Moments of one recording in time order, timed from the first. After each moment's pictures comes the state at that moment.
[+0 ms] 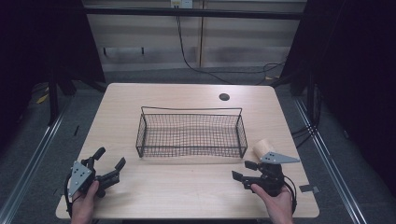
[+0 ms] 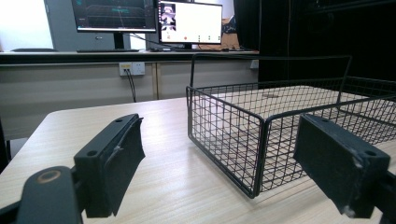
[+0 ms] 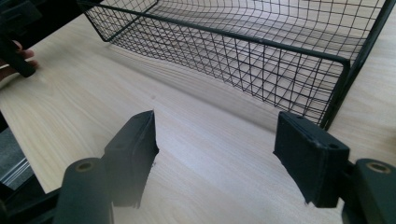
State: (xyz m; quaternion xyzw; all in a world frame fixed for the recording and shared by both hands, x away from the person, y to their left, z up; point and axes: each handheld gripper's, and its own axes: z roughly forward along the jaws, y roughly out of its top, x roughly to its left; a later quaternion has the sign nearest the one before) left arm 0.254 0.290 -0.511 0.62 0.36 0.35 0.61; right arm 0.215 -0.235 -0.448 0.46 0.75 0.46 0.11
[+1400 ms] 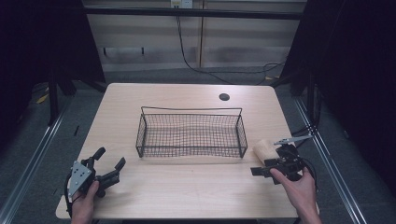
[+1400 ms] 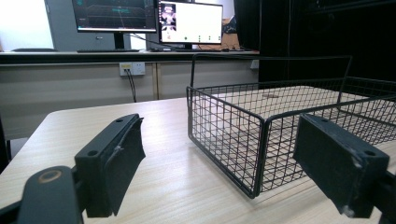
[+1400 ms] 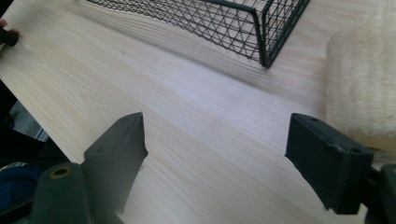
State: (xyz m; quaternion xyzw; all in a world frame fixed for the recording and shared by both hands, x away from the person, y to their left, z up) left arm 0.254 0.290 -0.511 0.62 0.36 0.35 0.61; right arm 0.249 -0.287 -0.418 0.53 0.78 0.34 0.00
